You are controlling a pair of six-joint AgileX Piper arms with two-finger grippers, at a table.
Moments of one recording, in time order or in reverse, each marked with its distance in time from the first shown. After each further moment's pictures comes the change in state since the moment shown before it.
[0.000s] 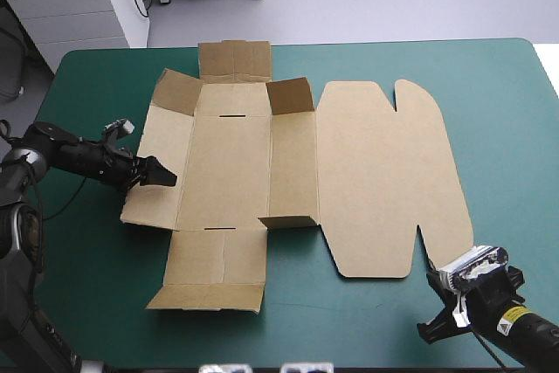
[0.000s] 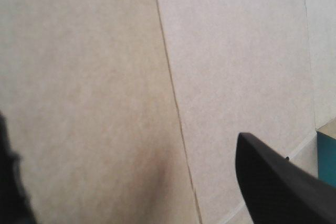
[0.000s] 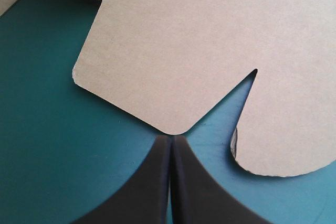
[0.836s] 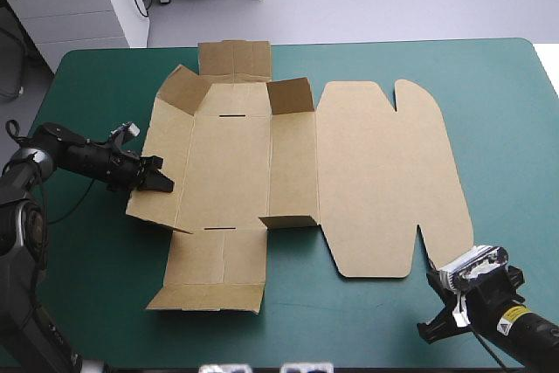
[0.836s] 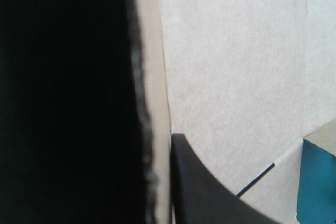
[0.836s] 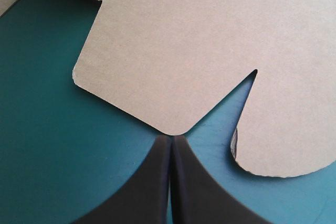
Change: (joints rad) left arm -0.019 0.018 0.003 -0.004 0.006 -0.098; right arm 0.000 0.000 0.000 0.000 -0.002 0.000
